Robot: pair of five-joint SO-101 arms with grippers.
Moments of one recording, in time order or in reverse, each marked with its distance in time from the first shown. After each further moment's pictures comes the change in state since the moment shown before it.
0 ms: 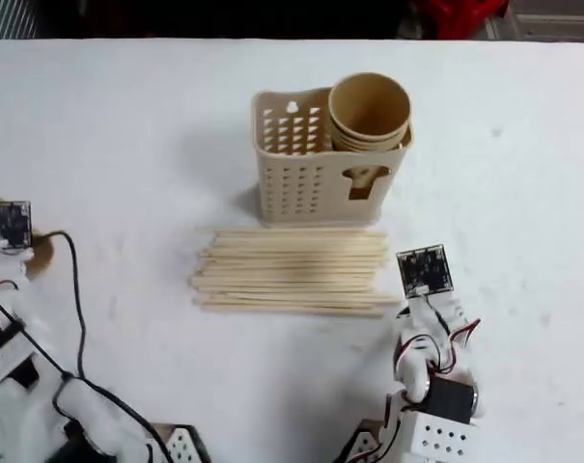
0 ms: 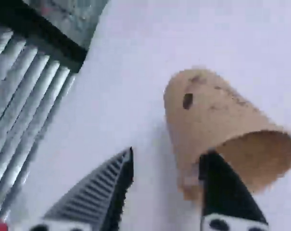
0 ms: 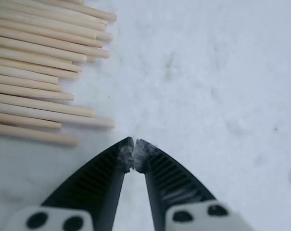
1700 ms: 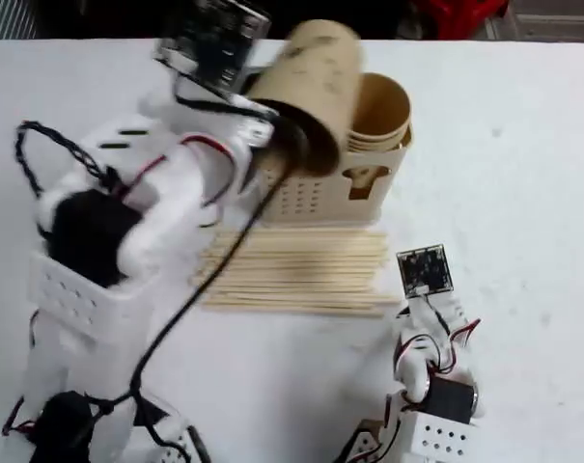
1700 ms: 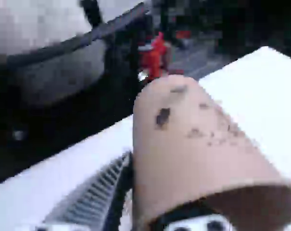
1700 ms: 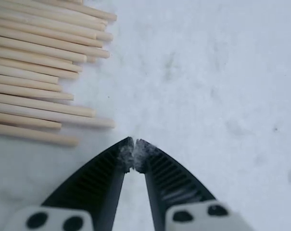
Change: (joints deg) left arm 76.1 13.1 -98.5 79.6 35.4; right arm 0.0 0.0 0.0 0.0 0.0
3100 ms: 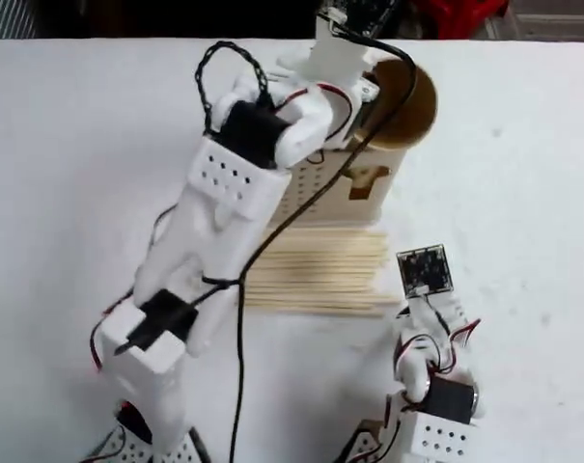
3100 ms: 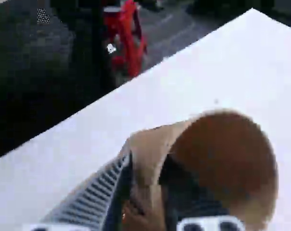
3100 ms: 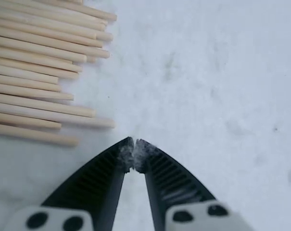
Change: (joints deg) left arm 4.2 40.2 -27.9 -2.6 2.6; right arm 0.0 0.0 0.0 0.0 0.0
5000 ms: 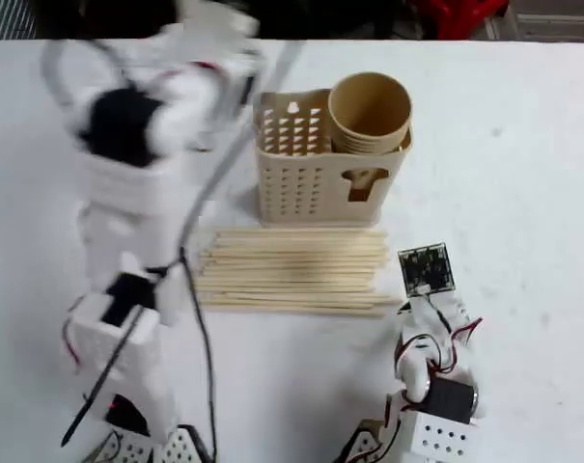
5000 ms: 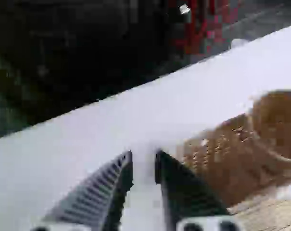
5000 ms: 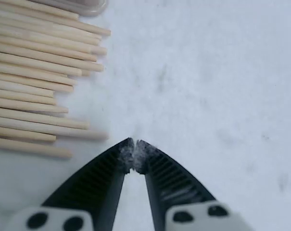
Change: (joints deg) left arm -18.6 1.8 -27.0 28.9 -4.3; right arm 0.9 0.0 0.0 -2.8 0.1
